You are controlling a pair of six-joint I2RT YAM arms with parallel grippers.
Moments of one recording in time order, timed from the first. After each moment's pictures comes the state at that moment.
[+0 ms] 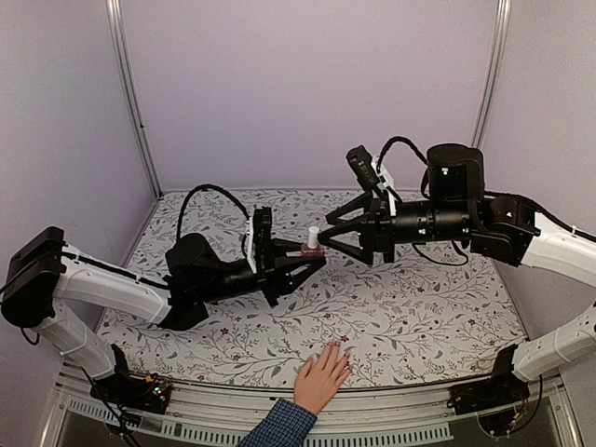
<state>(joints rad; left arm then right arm) -1.06 1.51 0.66 1.13 0.32 -0.16 1.00 1.23 1.19 -0.22 -0.38 0.10</state>
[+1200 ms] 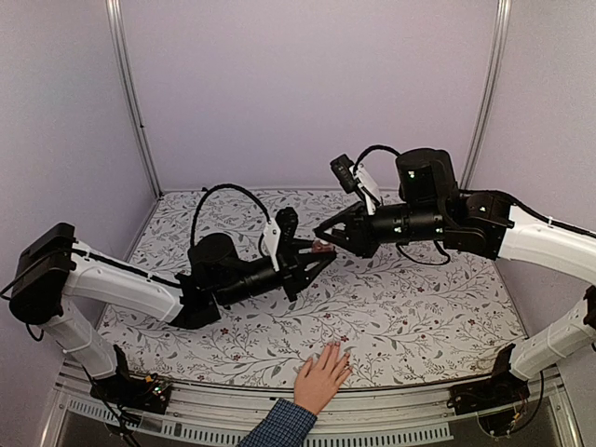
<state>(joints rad) -1.11 1.58 0.74 0.96 0.05 -0.07 0.99 1.35 1.24 -0.28 -0.20 0.23</state>
